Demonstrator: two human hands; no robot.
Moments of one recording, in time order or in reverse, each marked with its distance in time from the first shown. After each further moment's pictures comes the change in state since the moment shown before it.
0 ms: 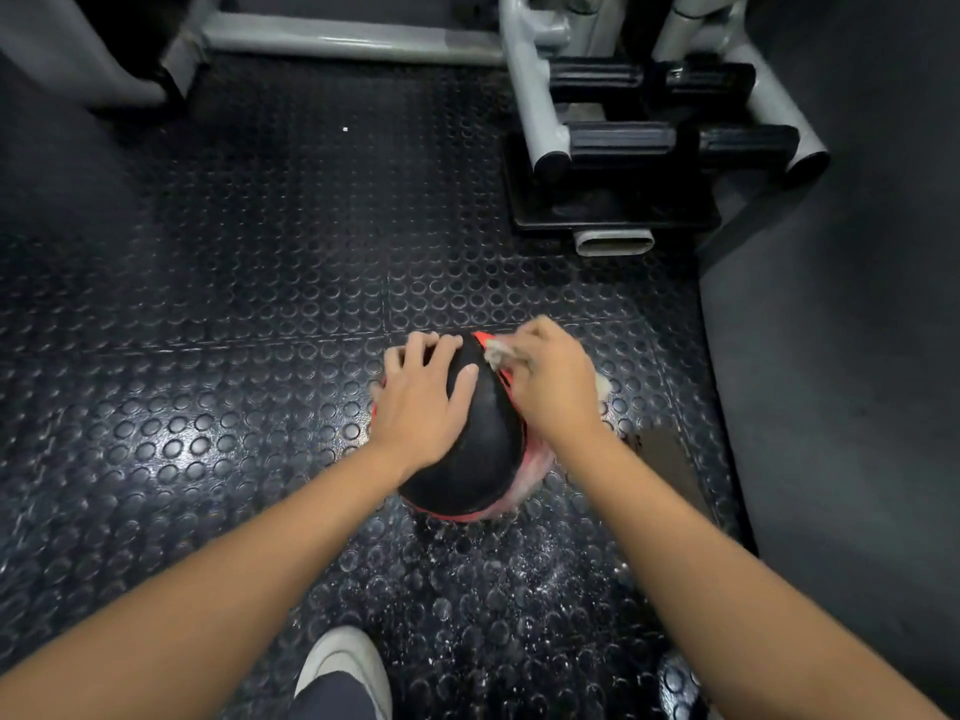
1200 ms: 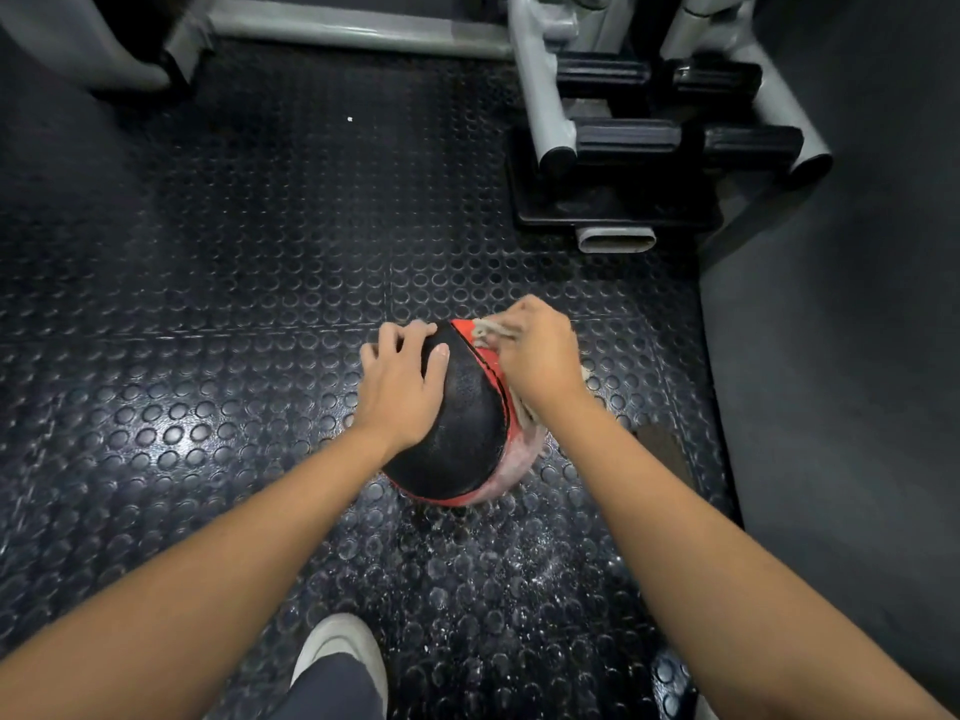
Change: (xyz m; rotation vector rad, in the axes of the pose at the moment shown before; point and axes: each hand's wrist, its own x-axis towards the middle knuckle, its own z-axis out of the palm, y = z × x) left_hand 0.005 -0.016 -0.007 -0.146 0.064 -0.059; right_hand 0.029 -0.006 0.012 0.094 -0.060 0.197
